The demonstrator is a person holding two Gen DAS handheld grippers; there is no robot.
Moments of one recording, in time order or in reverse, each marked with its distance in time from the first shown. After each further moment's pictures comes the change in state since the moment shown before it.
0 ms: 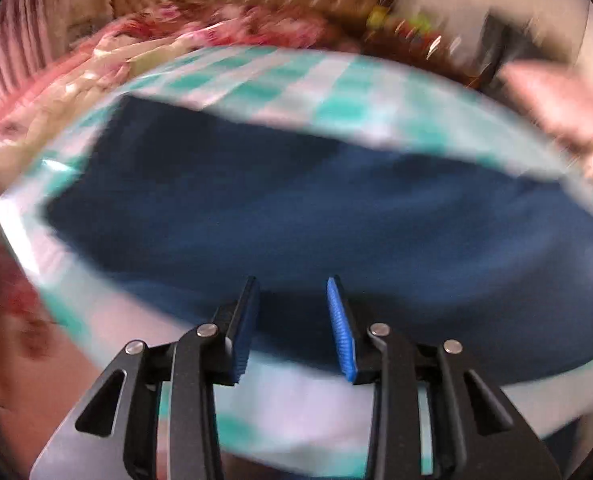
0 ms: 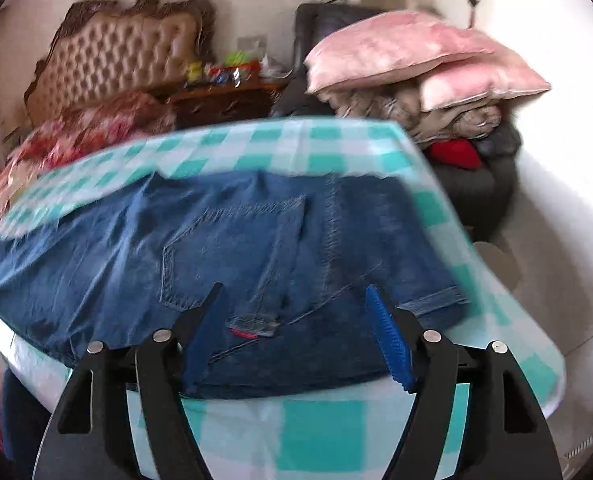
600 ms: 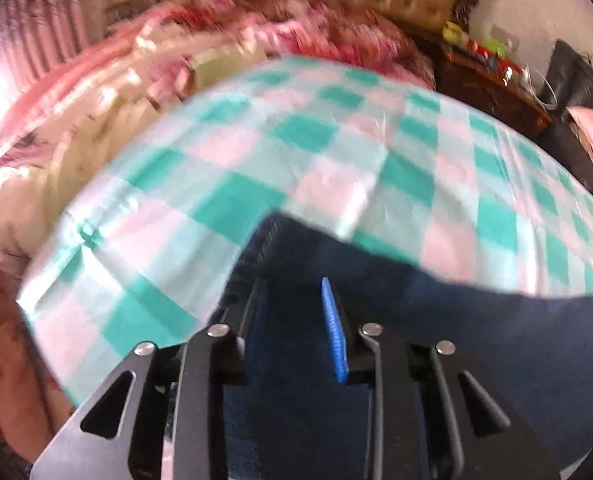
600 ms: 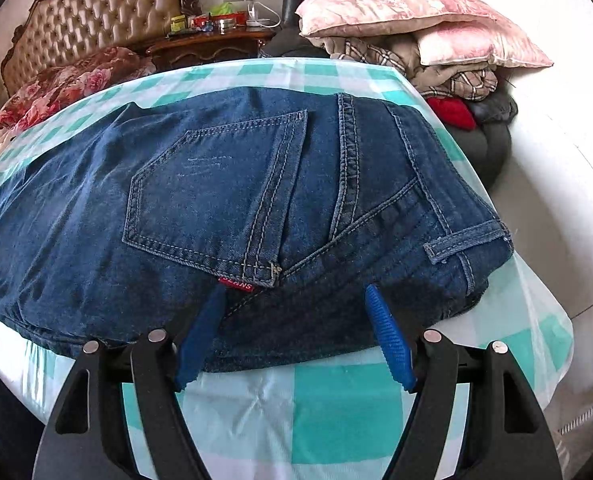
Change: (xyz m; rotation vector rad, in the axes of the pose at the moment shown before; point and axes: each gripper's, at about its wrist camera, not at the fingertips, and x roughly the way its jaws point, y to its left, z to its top) left arm 0.042 0.116 0.126 -0.139 -0.027 0.041; right arm 0.033 0.014 -0.028 0.006 0.145 -0.087
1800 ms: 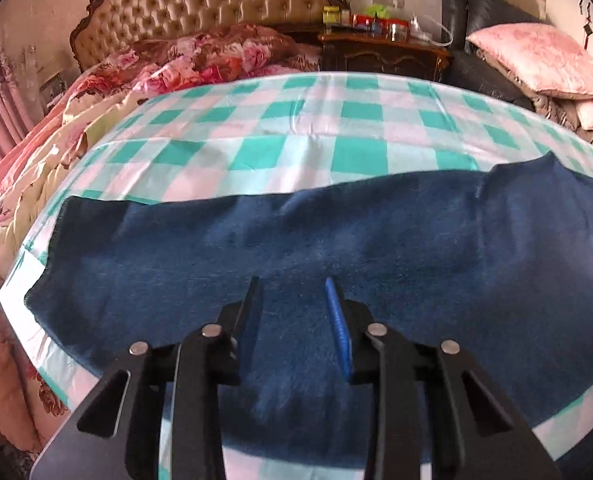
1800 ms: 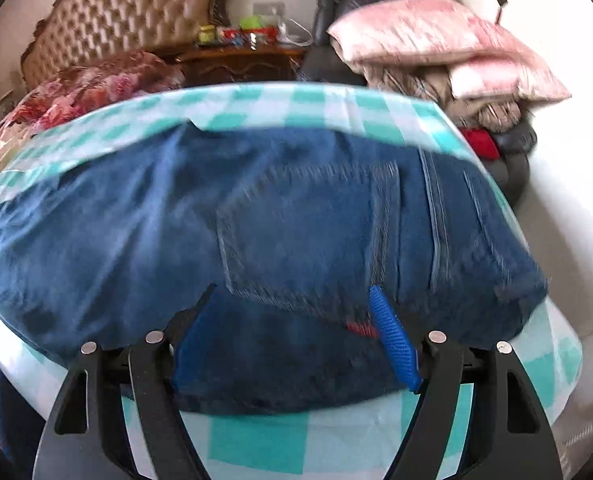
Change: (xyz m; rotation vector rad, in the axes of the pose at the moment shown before) left arm -0.051 -0.199 -0.107 0.299 -0.013 -0.074; right arm -0.020 0.070 0.029 -0.070 -0.073 0.046
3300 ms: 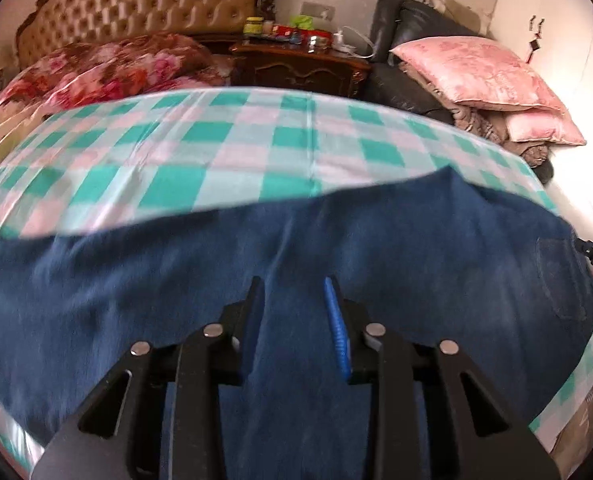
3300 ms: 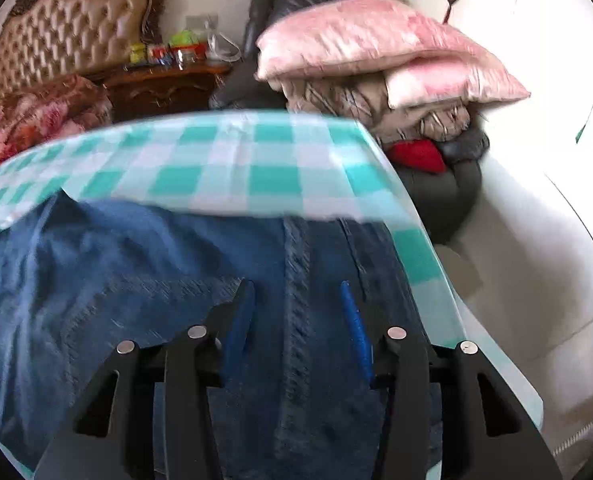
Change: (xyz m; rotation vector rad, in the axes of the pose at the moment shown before) left arm 0.005 -0.108 0.011 -0.007 -0.048 -0.291; right arm 0.058 -0.102 0.053 0.090 0.008 -0.203
